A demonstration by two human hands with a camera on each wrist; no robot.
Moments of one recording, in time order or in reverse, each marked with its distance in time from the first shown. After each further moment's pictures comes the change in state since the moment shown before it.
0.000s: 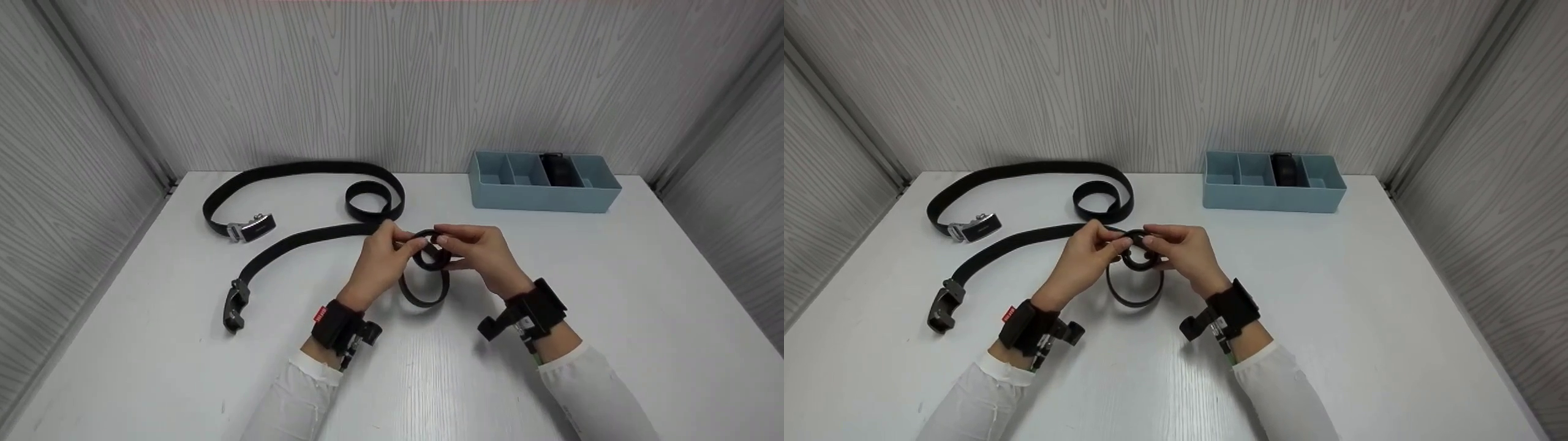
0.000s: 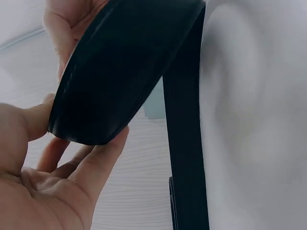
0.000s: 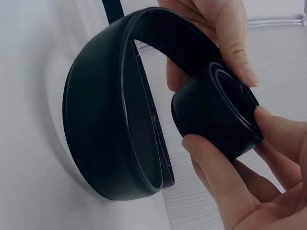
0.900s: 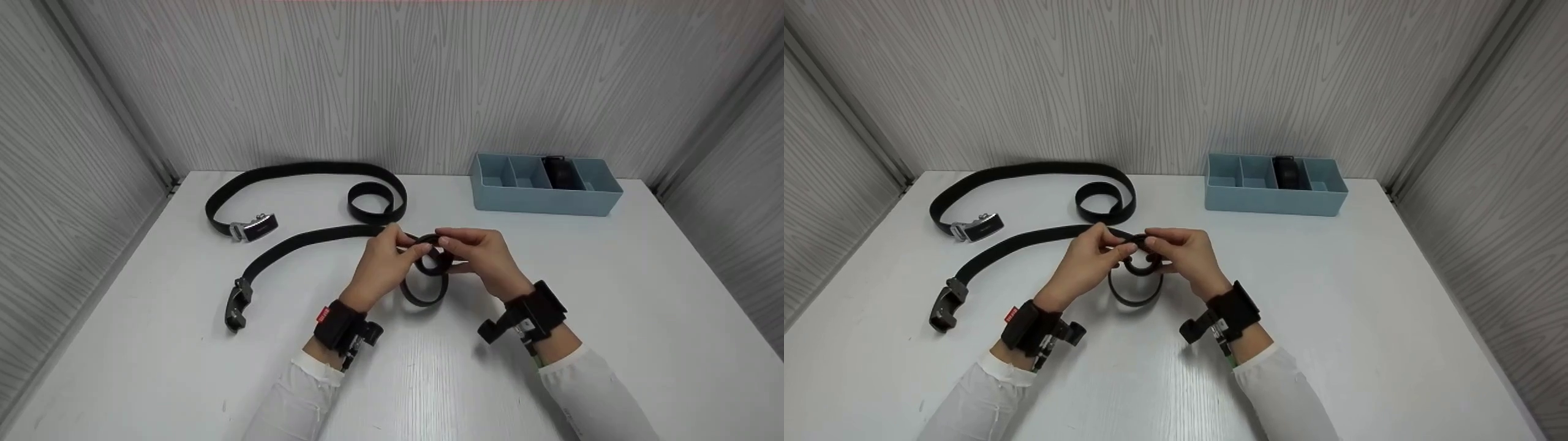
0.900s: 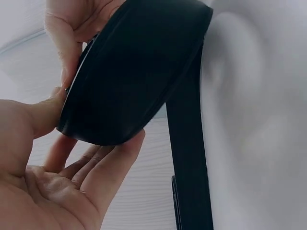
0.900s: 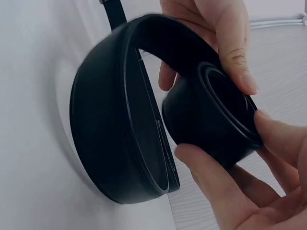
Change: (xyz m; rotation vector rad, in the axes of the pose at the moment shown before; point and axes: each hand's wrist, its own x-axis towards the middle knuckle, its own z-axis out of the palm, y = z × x) left_hand -0.002 0.001 -0.001 0.044 -0.024 -0.039; right_hand 0.000 0.002 0.003 0.000 0.020 0.032
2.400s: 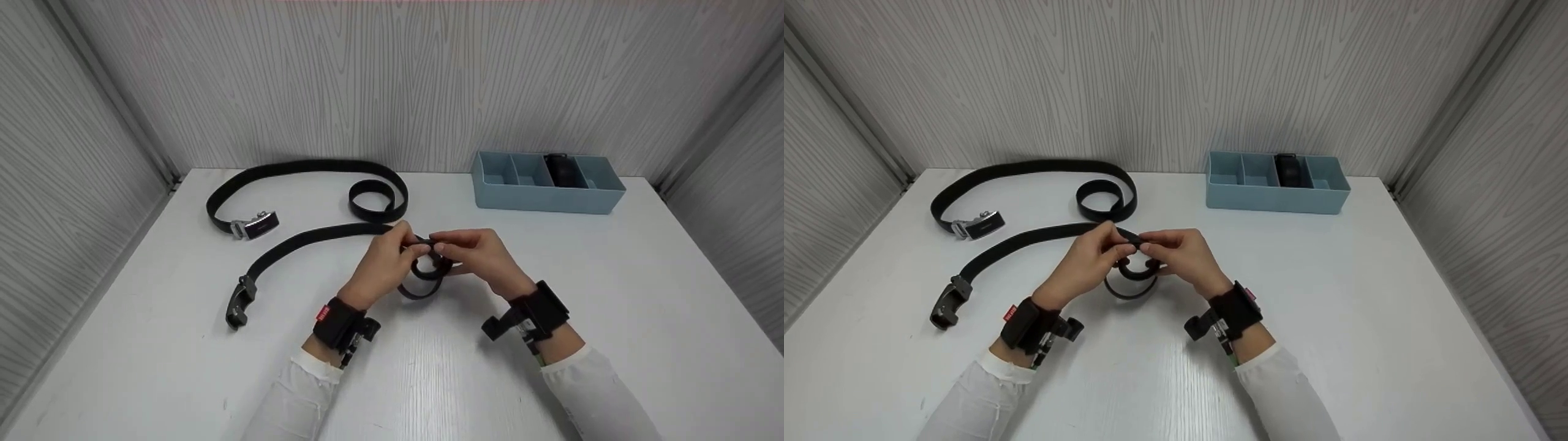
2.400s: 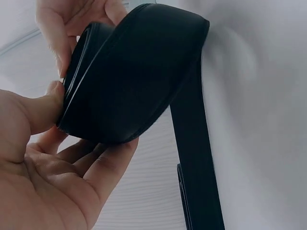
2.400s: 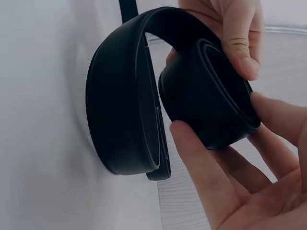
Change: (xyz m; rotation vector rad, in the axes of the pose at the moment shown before) left_hand 0.001 -0.001 -0.004 0.037 -0.067 0.125; right_hand -0.003 -0.006 0.000 -0.114 -0.085 -0.004
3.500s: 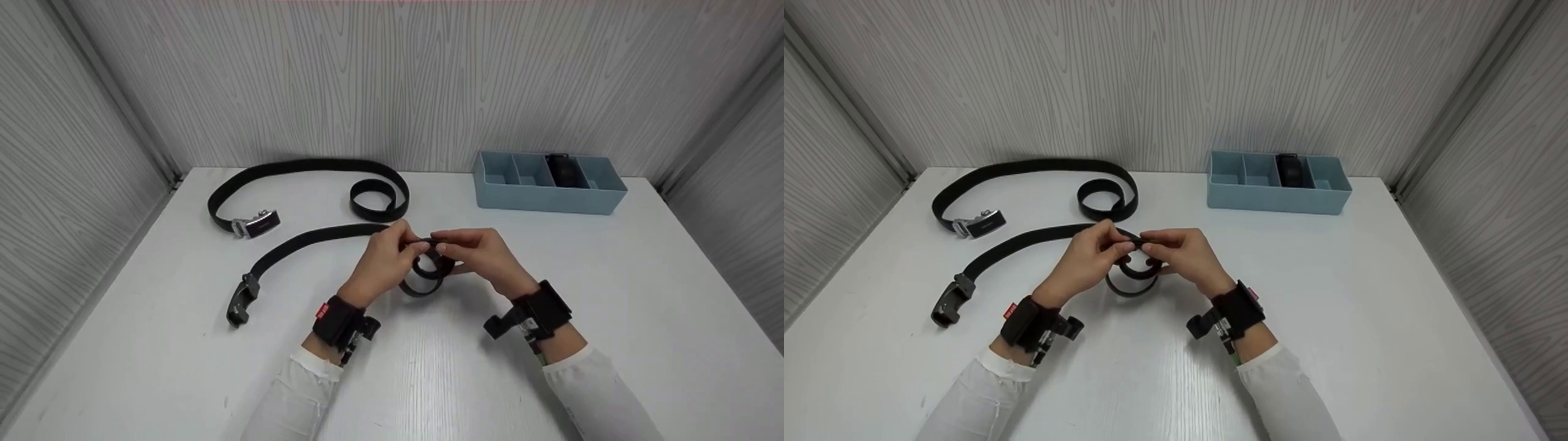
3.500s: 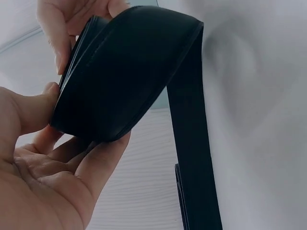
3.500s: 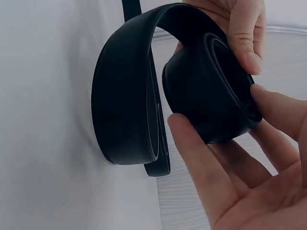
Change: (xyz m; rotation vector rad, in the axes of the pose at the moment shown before) left_hand 0.001 -0.001 -0.001 -0.015 0.035 0.002; right_hand 0.000 0.002 -0.003 -0.014 -0.039 -0.021
